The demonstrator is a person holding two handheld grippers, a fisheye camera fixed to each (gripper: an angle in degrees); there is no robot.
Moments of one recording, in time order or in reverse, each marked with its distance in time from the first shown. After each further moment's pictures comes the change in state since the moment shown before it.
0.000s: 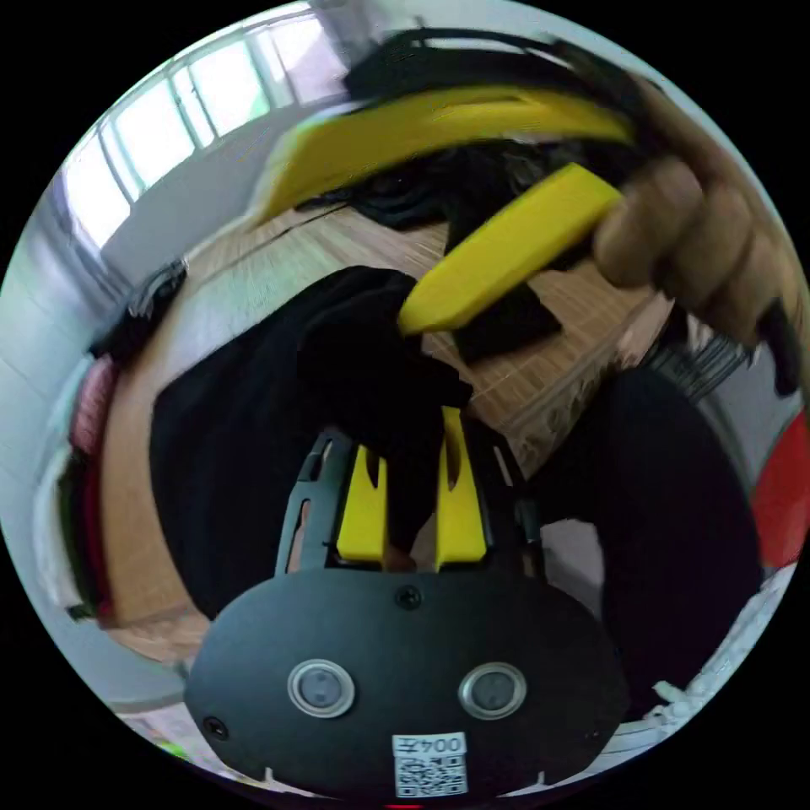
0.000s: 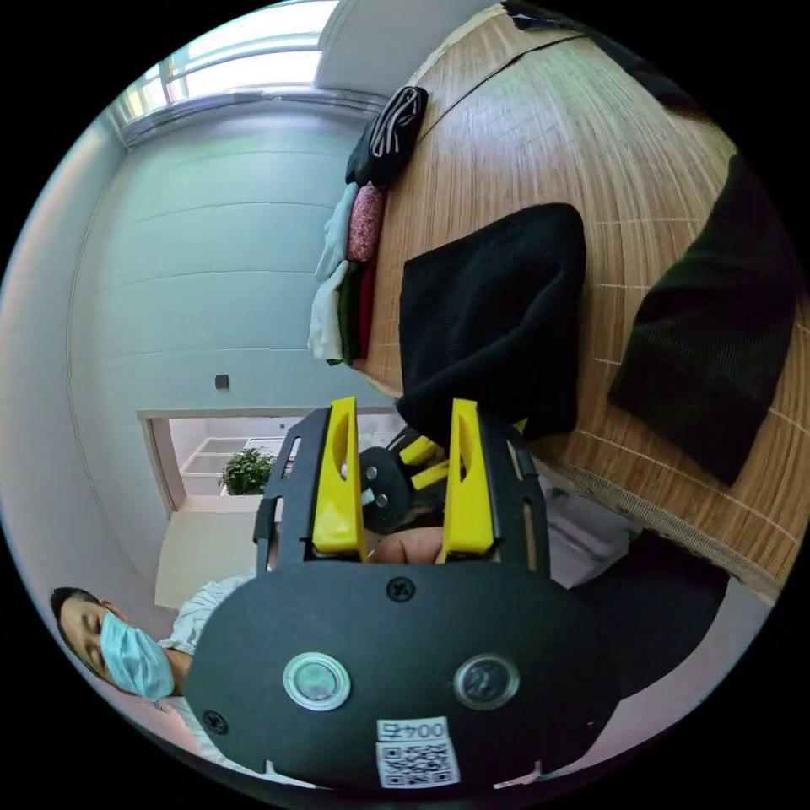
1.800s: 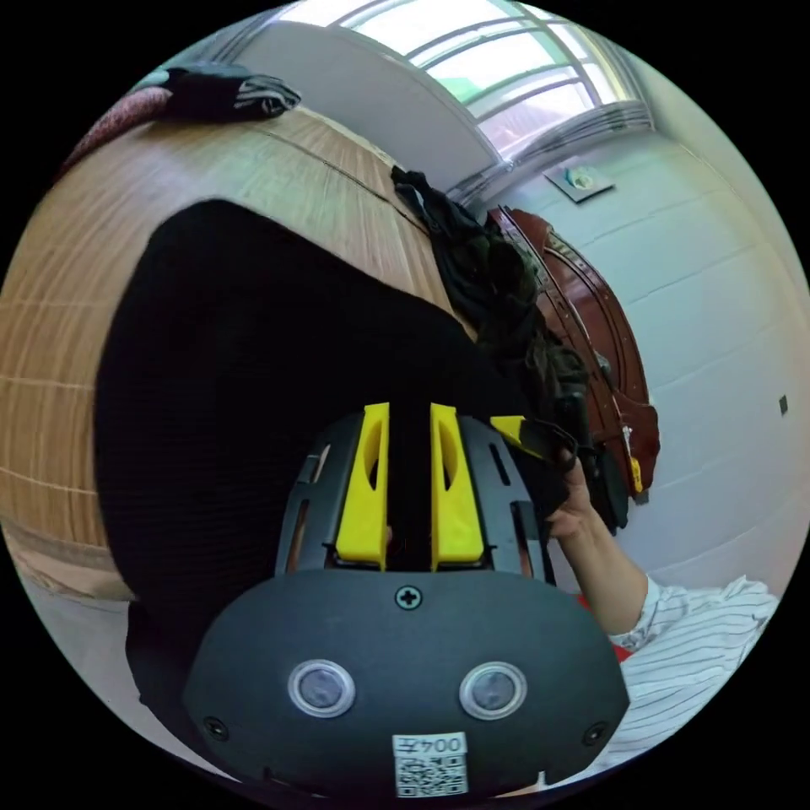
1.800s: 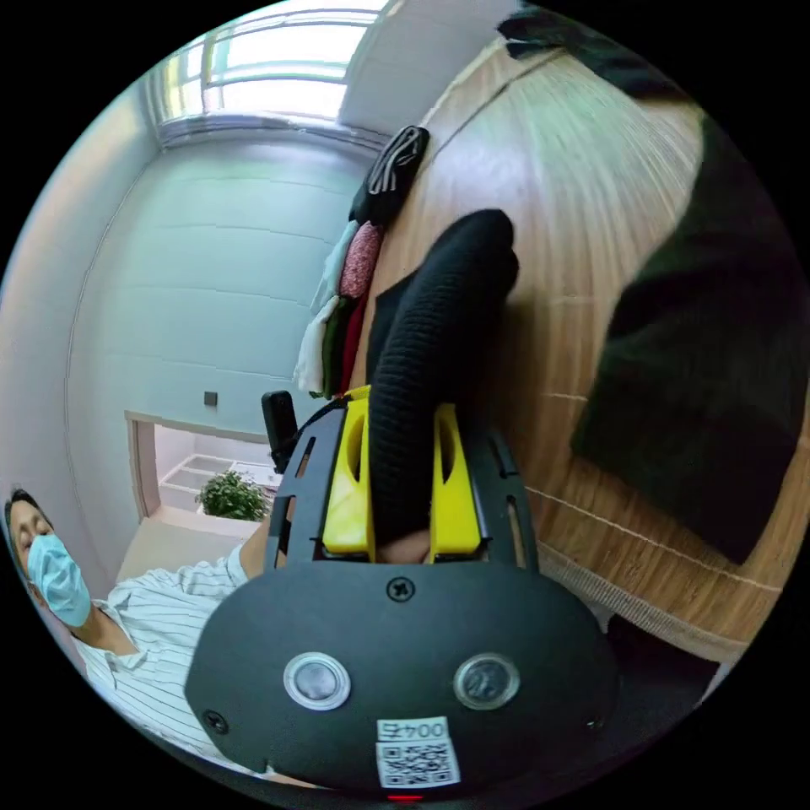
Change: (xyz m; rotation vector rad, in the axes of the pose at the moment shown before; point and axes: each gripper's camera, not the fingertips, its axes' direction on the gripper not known) left arm -0.099 -0.027 -0.236 0.130 0.623 -0.649; right arm -0.183 -0.087 0.023 0.177 0.021 -0.095
